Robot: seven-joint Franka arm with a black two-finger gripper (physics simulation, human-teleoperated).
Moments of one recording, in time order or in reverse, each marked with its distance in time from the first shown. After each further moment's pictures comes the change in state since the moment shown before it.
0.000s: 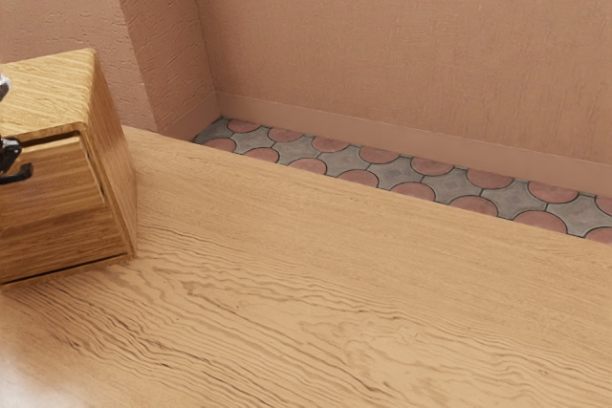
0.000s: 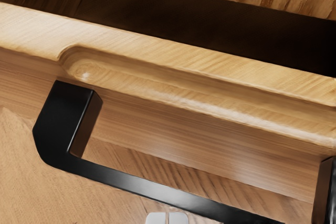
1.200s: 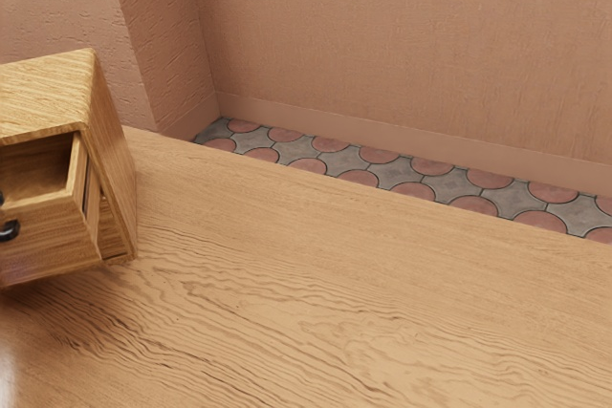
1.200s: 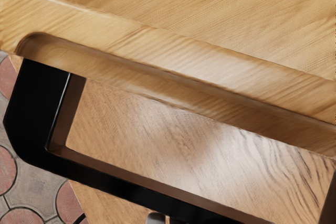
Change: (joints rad) arm -0.007 -0.302 -0.046 -0.129 -0.226 -0.447 0.059
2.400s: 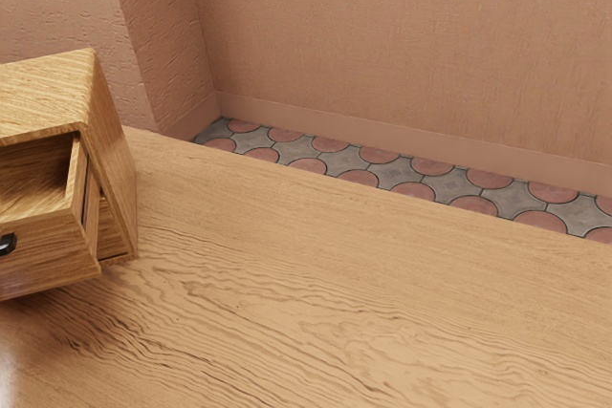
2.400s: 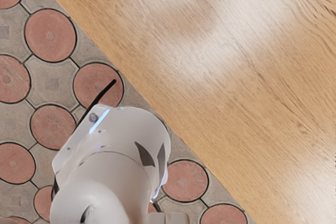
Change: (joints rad) arm -0.019 -0.105 -0.048 0.127 -0.221 -0.508 0.153
